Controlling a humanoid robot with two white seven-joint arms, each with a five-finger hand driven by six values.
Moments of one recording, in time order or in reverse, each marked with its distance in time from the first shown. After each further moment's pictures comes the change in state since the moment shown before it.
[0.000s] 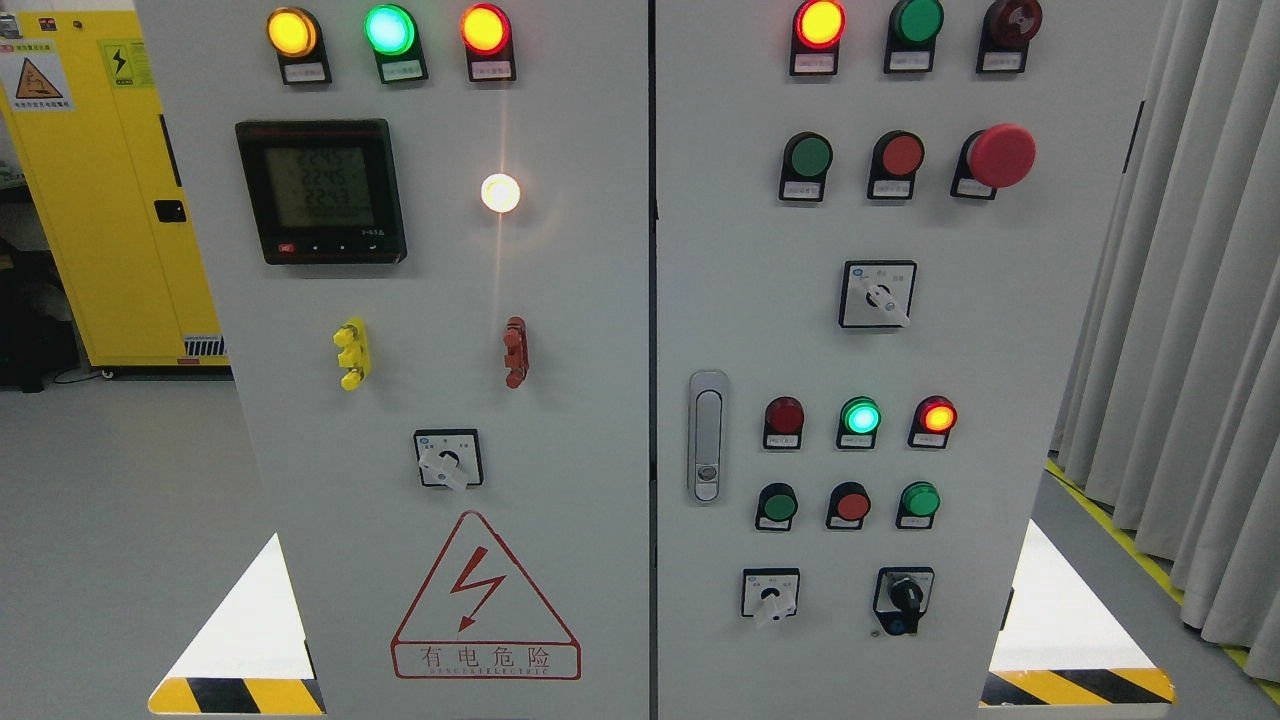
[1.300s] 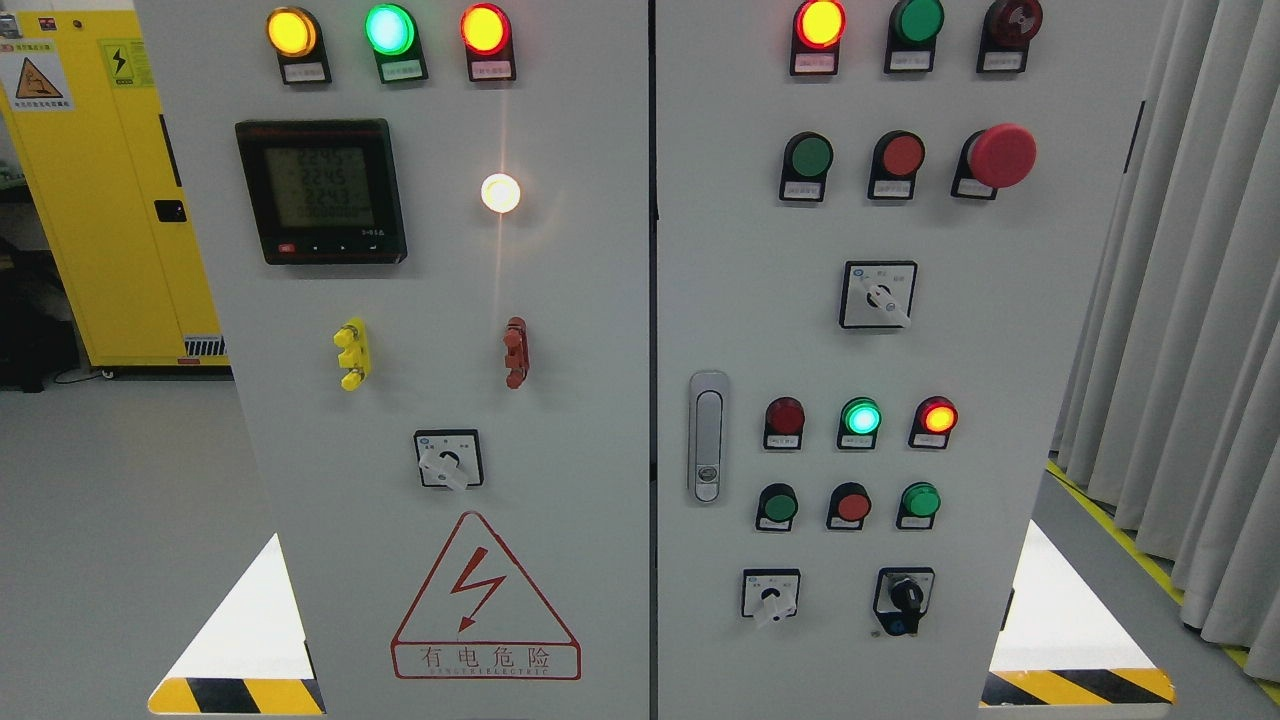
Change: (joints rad) left arm 0.000 0.000 0.000 0.000 0.000 0.000 0.000; right arm 0.144 0.064 -0.011 -0.521 0.002 -0.108 -0.015
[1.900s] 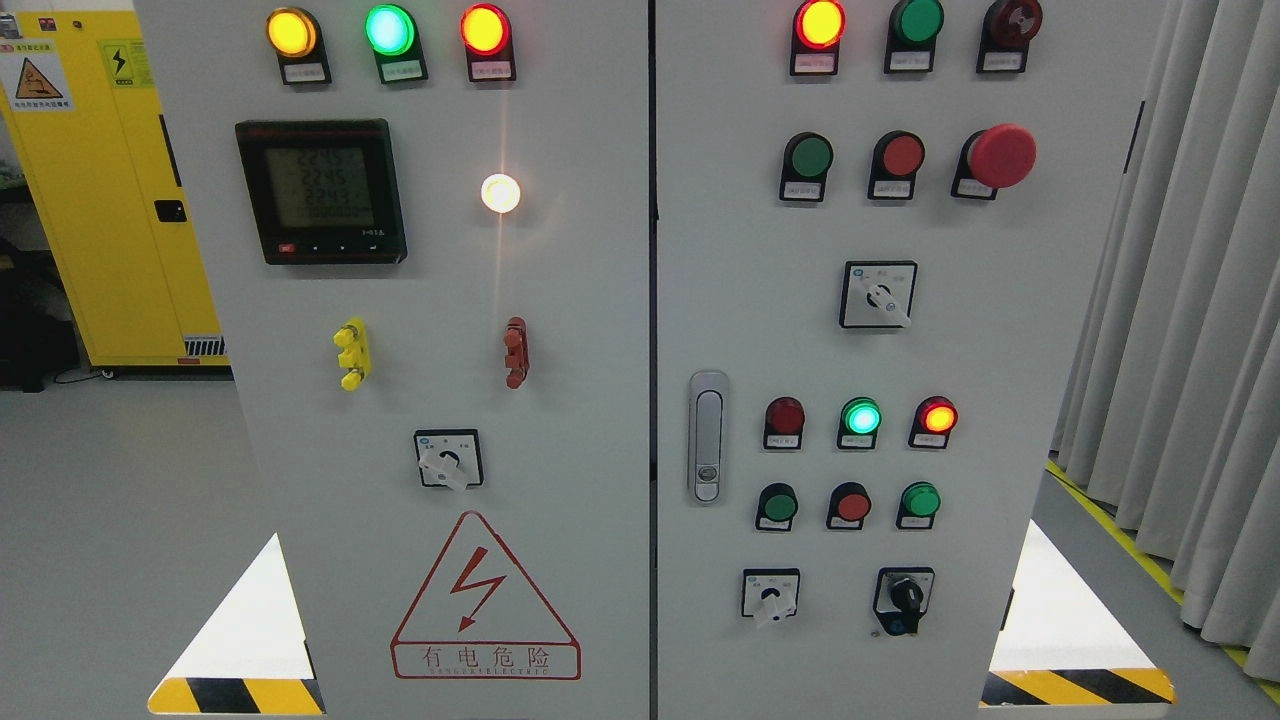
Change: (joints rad) left arm 0.000 0.000 0.001 0.000 0.000 -0.005 0.000; right arm 0.132 0.033 0.064 -0.541 0.087 -0.255 0.041
